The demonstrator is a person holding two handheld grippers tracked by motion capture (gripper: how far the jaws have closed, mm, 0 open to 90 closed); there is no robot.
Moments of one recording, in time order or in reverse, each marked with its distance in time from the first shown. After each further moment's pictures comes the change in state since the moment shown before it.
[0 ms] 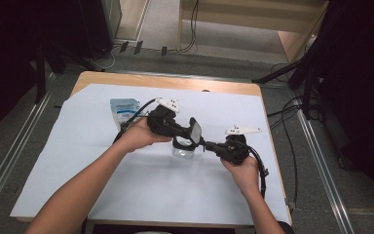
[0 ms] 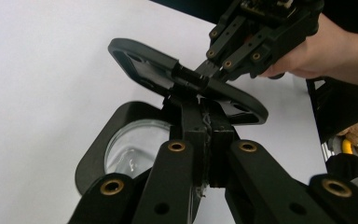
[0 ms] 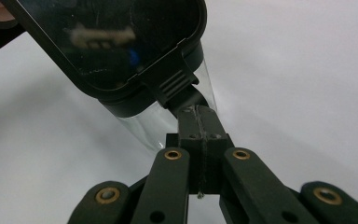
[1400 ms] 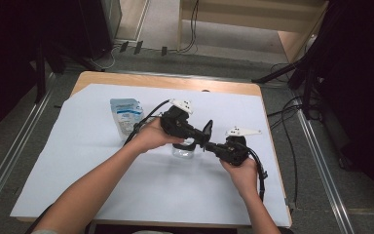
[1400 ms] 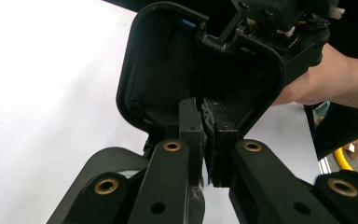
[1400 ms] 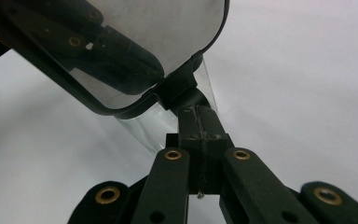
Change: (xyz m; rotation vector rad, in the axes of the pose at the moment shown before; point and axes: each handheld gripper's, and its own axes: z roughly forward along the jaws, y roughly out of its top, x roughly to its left) left arm -0.002 0.014 0.025 -0.016 -0.036 -0.004; right arm 0.003 -0.004 -0.001 -0.024 -0.009 0.015
